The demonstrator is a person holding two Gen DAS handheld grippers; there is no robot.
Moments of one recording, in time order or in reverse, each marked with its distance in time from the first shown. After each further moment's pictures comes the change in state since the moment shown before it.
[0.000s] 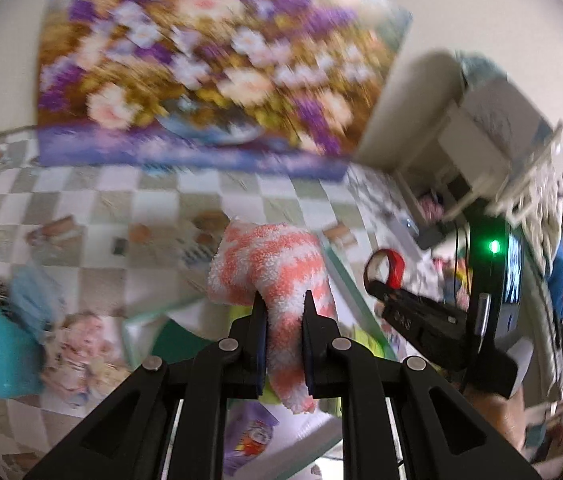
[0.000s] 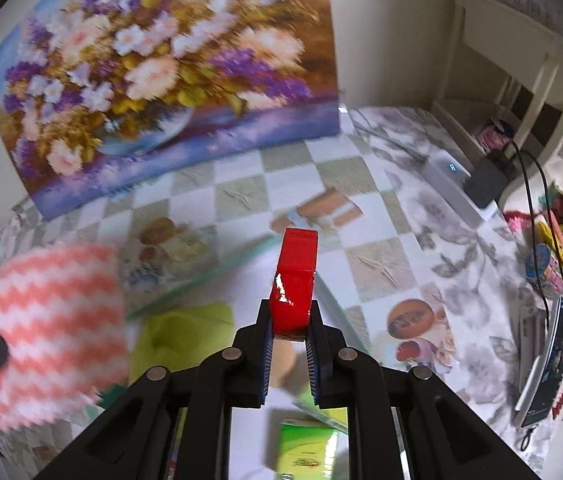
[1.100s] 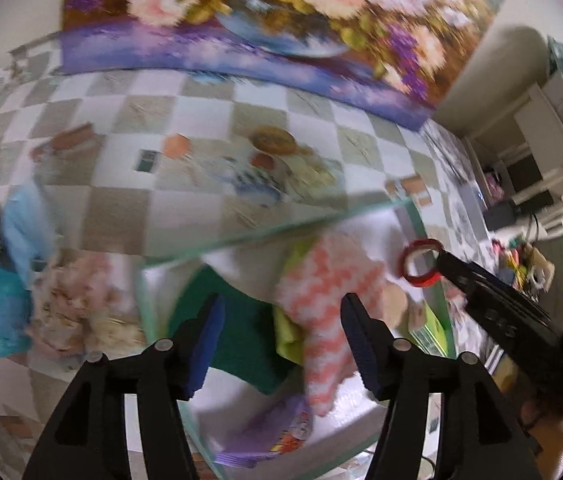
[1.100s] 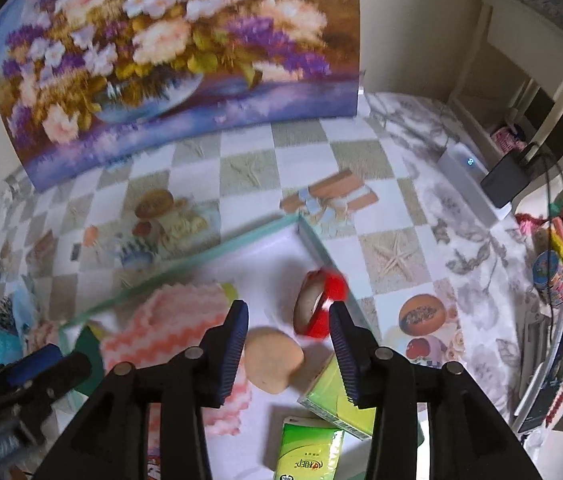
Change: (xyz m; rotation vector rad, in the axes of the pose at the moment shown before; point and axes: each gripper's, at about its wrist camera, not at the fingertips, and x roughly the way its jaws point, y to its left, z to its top) left arm 0.054 0.054 -0.011 -0.180 0.183 0.157; right arm 0.013 0.018 0.000 -0.067 0.045 -0.017
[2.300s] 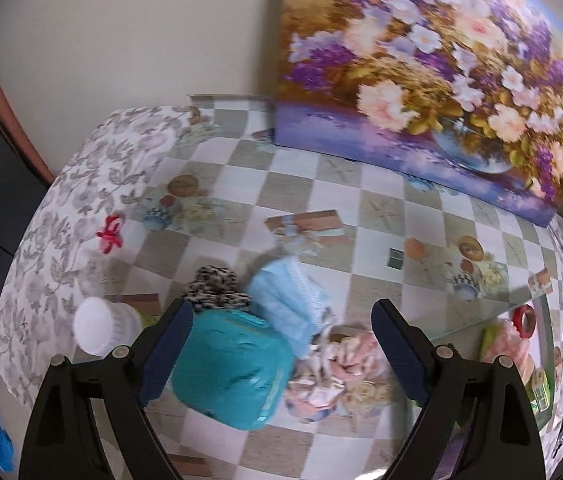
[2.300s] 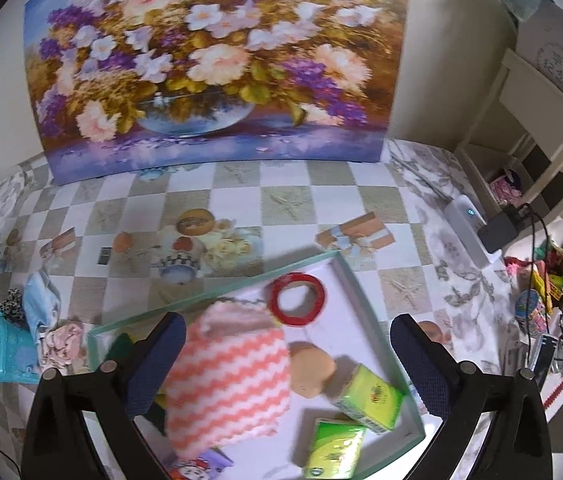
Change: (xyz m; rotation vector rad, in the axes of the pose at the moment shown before) left arm -0.097 0.145 0.020 -0.115 -0.229 0.409; right arm -0.033 0.063 0.005 -0.106 -0.069 -0.043
